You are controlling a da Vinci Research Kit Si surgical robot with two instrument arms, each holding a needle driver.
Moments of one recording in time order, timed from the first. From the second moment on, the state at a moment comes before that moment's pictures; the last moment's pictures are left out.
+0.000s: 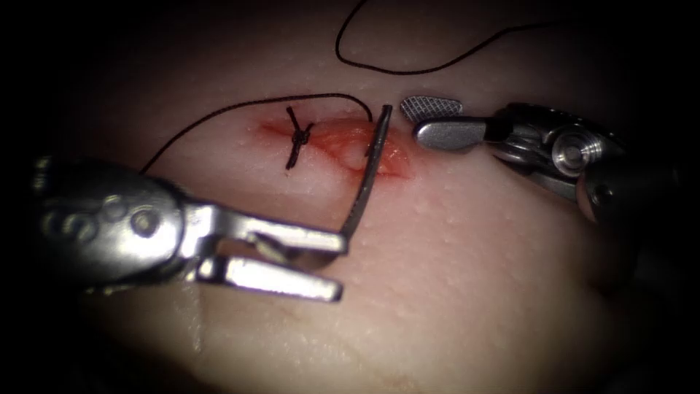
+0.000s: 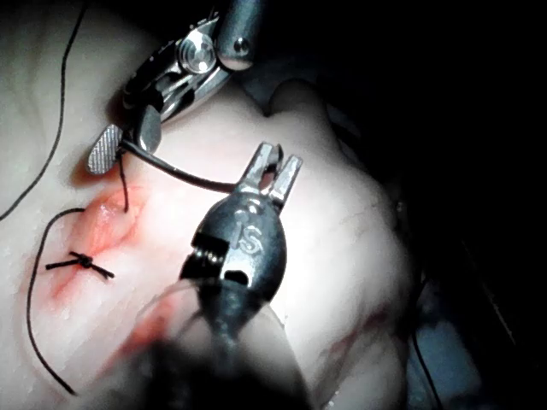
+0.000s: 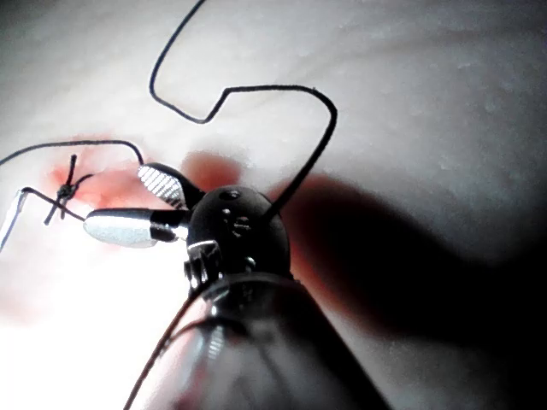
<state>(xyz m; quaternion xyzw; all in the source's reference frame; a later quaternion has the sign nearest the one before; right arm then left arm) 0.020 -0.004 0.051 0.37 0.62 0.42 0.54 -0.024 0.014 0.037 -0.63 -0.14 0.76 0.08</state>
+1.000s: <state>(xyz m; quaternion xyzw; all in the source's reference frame) 0.019 -0.006 0.045 0.45 0.58 0.46 0.50 -0.026 0.013 0.044 -0.60 0.05 0.80 0.04</state>
